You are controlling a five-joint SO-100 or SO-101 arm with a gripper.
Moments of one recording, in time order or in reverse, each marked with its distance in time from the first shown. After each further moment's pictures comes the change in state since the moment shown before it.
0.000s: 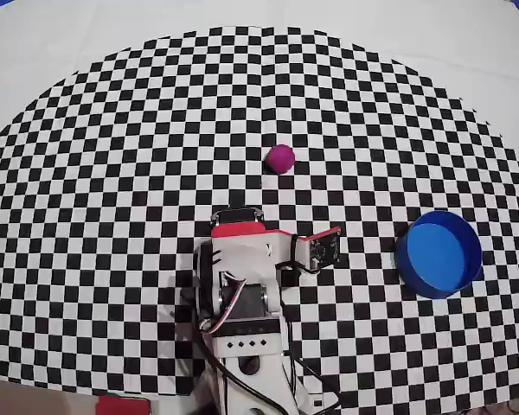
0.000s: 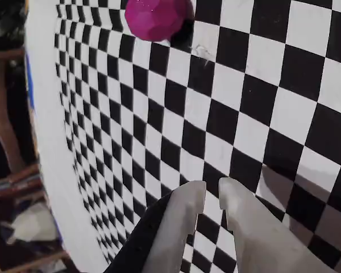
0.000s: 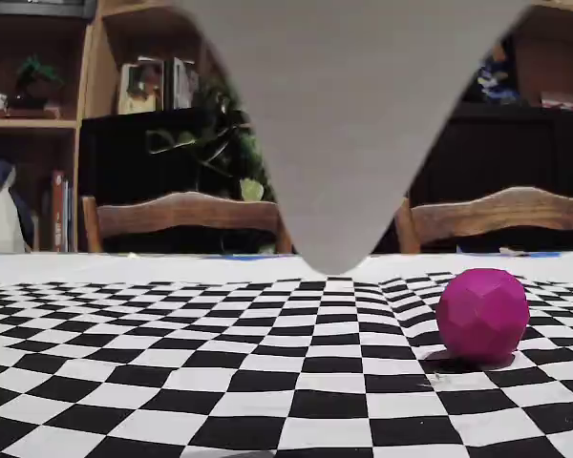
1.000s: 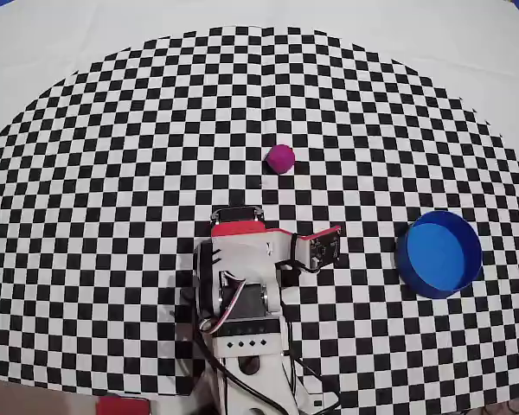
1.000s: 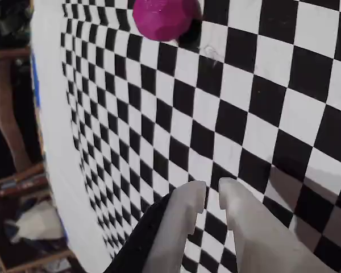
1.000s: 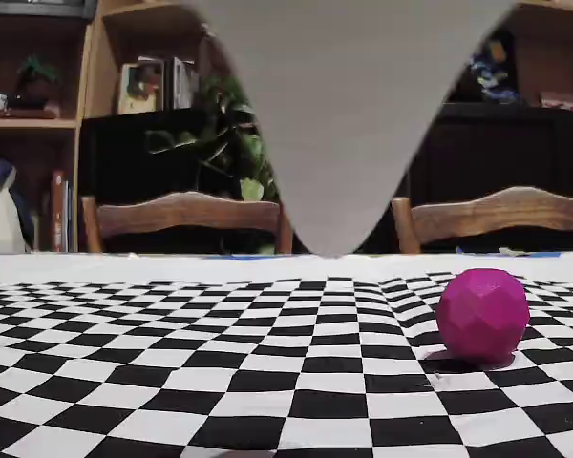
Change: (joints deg) arm 0.0 -0.1 0.0 -2.1 0.0
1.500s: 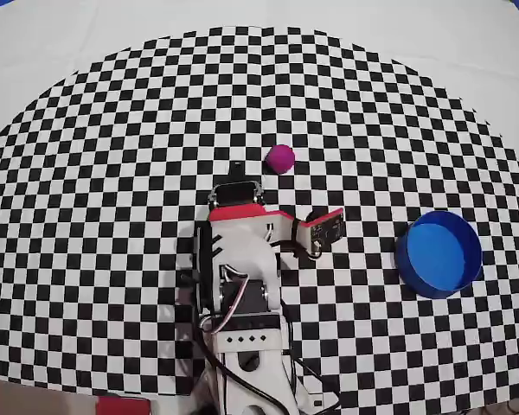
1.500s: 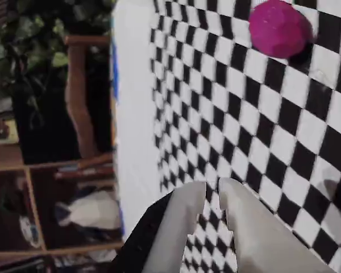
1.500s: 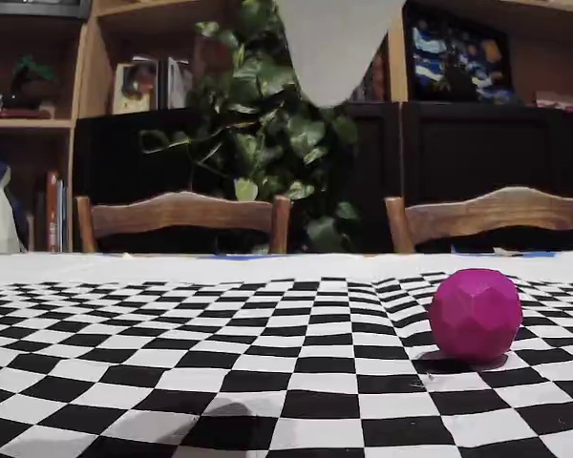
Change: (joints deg) arm 0.5 -4.1 0.0 -22.0 -3.3
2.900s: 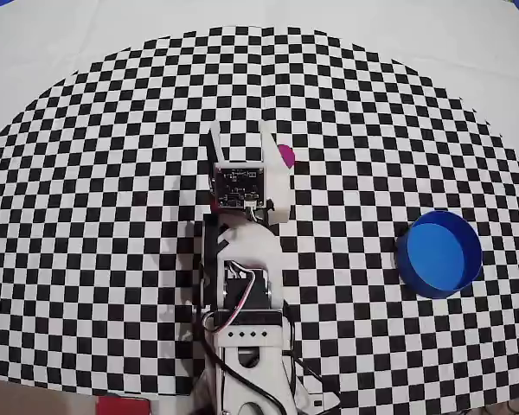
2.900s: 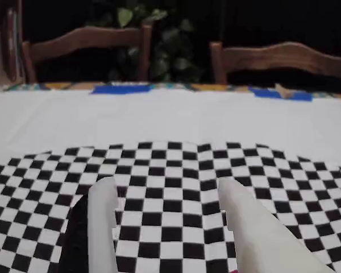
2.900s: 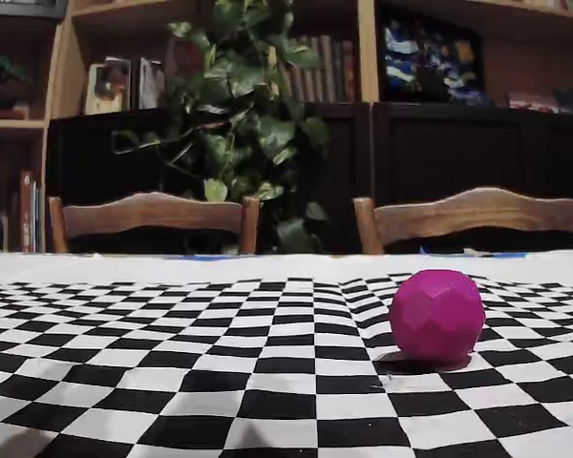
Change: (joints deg) arm 3.2 -4.2 0.0 -22.0 -86.4
